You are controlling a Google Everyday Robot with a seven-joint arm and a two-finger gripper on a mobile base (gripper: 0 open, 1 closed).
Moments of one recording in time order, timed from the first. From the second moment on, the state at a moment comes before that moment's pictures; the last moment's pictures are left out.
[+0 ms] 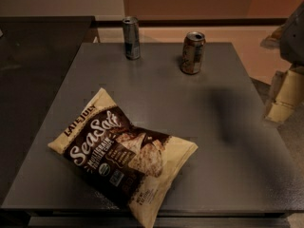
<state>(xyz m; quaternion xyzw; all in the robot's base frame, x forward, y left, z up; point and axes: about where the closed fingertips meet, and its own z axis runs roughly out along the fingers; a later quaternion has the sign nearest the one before) 0.438 -0.217 0.976 -0.60 0.78 -0.03 0.16</state>
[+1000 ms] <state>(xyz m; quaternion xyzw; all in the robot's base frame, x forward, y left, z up) 0.472 -0.200 0.965 -0.60 0.78 -0.01 0.20</state>
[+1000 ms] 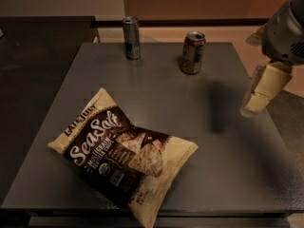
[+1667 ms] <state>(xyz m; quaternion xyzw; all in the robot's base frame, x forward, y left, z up) 0.537 -0.193 0.947 -0.57 0.78 0.02 0.26</state>
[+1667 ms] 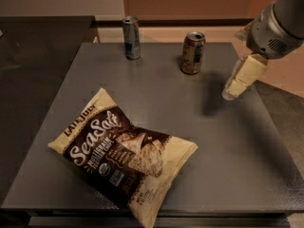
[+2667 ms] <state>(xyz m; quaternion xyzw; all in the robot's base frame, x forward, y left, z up) 0.644 -0.183 0.937 -0.50 0.80 0.06 0.33</state>
